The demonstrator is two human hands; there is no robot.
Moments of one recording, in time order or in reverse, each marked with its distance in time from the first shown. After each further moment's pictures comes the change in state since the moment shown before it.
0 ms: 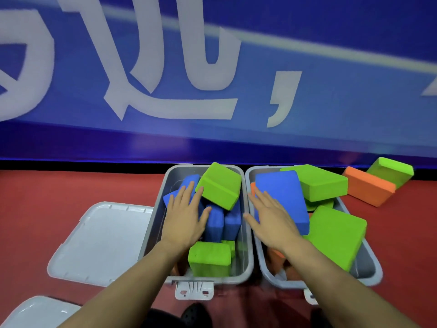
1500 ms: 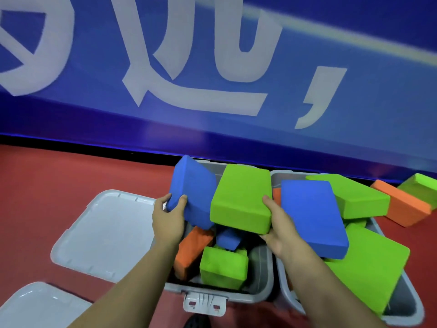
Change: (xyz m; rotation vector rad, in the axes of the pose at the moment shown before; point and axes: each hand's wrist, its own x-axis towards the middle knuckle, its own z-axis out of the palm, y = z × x) left_hand 0.018 -0.075 0.022 -1.076 0.334 -0.852; right_hand 0.064 -0.051 0.036 1.635 0.066 0.748
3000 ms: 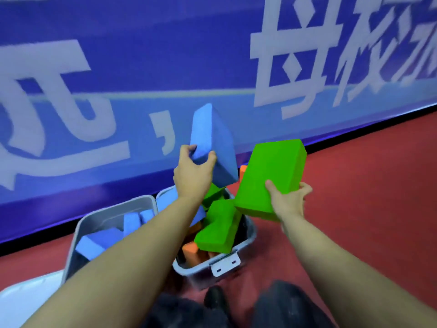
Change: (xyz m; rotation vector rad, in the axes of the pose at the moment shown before) left_hand -0.420 0.182 0.196 0.199 -0.497 0.632; right_hand -0.229 -0.109 -0.362 -0.139 0.854 -0.552
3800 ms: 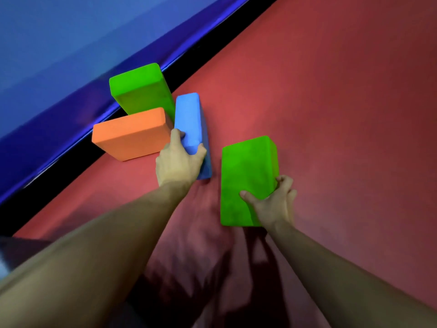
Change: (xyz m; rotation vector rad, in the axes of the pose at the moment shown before) left_hand 0.133 -0.291 0.686 0.592 -0.632 0.194; right_hand 0.490 0.399 0.065 -0.412 0.095 0.389
